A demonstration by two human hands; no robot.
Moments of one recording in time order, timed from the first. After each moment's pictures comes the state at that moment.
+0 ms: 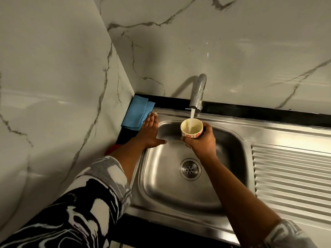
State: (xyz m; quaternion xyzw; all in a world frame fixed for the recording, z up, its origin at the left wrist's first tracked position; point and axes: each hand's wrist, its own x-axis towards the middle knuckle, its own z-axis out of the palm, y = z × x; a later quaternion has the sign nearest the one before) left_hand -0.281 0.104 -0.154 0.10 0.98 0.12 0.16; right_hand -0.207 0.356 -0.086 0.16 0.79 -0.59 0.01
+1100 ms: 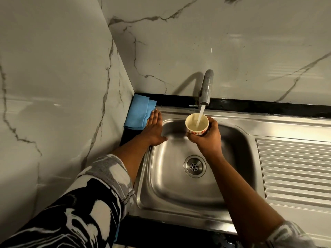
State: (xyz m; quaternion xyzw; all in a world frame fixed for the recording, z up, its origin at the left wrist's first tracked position) left_hand -0.291 0.100 -0.144 0.11 0.96 0.13 0.21; right_hand -0.202 0.335 -0.084 0.15 0.79 -0.59 -0.05
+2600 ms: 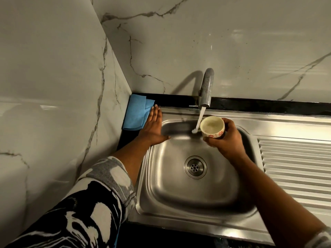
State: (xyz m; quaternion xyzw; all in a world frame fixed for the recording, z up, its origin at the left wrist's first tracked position) left_hand -0.305 0.100 -0.159 0.14 0.97 0.11 0.13; right_hand -0.209 0.407 -0.092 0.14 0.86 -0.49 0.01
